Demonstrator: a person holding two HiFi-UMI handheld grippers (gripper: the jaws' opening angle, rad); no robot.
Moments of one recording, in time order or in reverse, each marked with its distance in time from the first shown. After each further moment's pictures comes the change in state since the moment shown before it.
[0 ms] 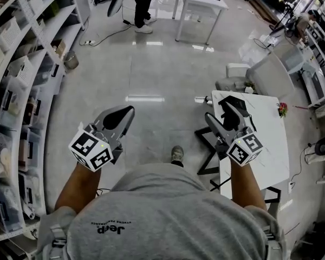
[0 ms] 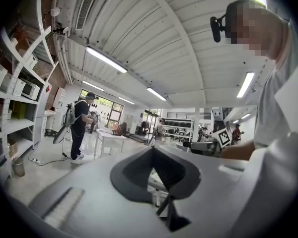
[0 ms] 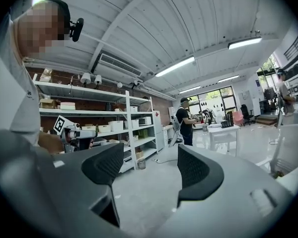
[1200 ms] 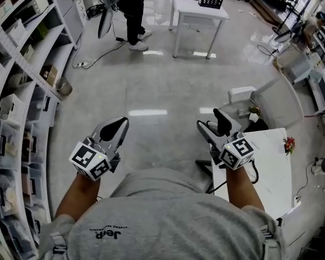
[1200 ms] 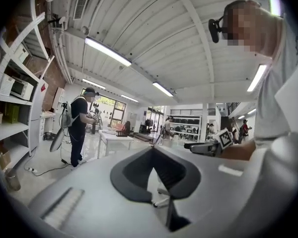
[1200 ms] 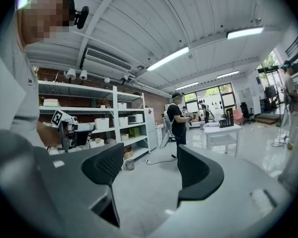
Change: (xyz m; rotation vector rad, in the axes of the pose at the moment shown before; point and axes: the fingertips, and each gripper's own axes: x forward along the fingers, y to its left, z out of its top) left arm 0.229 0.186 0.017 0.012 0.027 0.041; right arm 0.204 -0.223 -0.003 0.015 0.037 -0.010
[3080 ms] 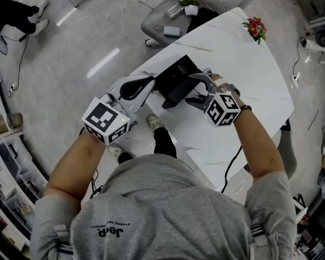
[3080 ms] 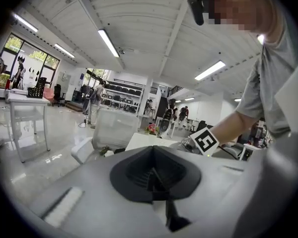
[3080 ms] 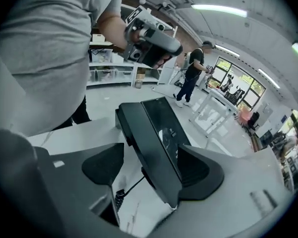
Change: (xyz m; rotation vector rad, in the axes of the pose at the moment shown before) left arm 0.303 -0.359 -0.233 0.081 0.323 -0.792; right arm -0.295 -0.162 -0.310 -0.503 0.798 0.047
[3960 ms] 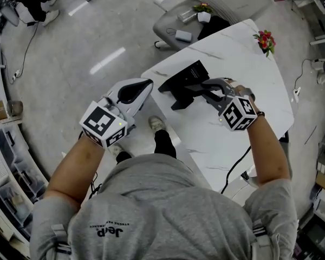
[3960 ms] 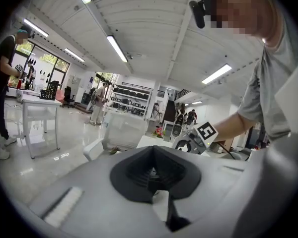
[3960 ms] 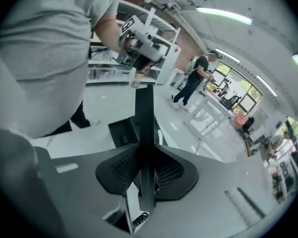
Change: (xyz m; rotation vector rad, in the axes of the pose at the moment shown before) left arm -0.053 0.013 -0.001 -0.048 -0.026 0.084; right arm -0.031 -0.022 0.023 -0.038 0.001 -0.040
